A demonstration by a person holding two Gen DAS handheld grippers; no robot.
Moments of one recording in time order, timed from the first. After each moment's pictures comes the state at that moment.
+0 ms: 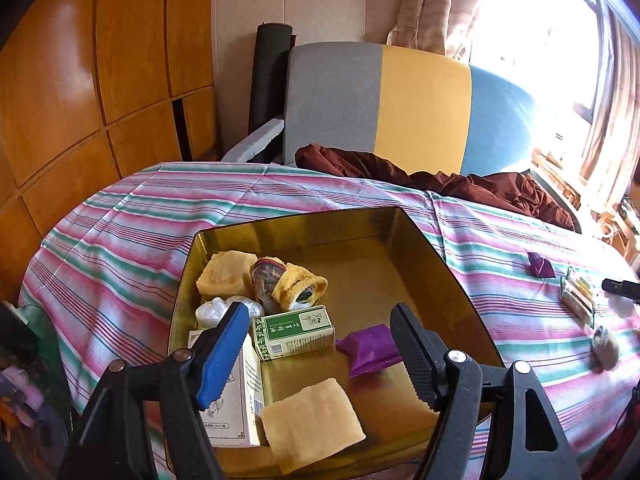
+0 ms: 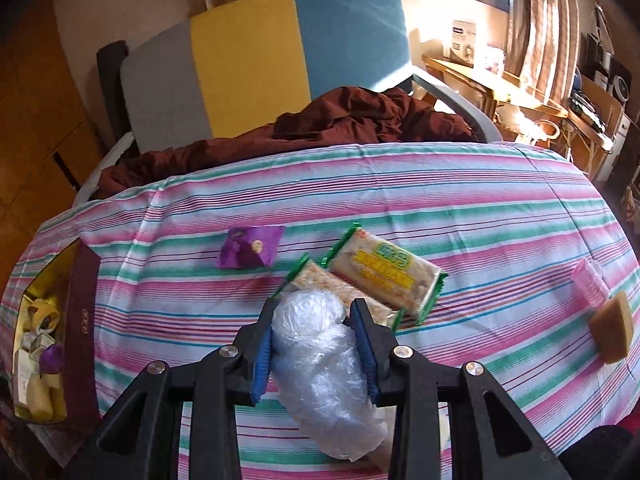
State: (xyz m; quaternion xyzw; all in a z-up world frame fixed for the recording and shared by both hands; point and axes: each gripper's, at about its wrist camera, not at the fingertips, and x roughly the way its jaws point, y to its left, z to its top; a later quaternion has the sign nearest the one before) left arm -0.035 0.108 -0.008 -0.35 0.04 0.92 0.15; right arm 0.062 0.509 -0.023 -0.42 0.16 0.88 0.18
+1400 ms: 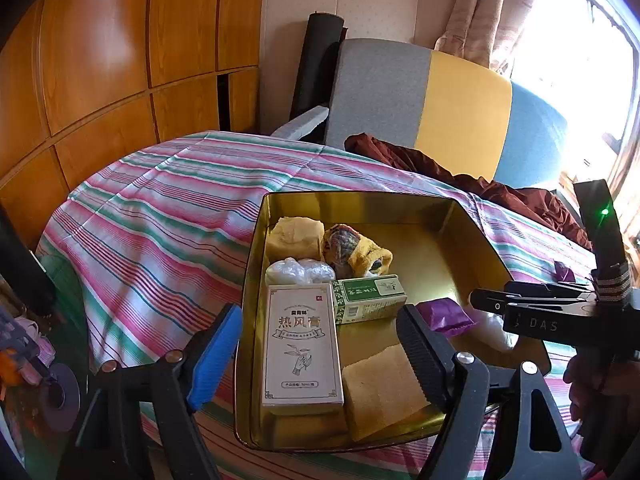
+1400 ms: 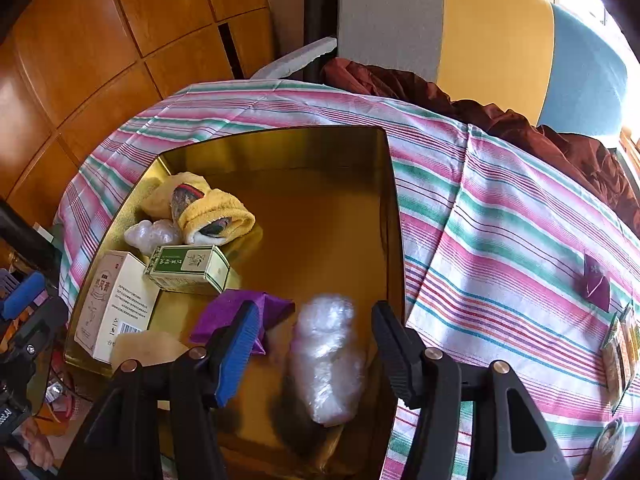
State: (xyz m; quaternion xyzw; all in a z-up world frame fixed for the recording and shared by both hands) left arm -0.027 0.039 -0.025 -0.37 -0.01 0.92 0.10; right arm -0.065 0.257 -0.054 -0.48 0.05 0.87 -0.05
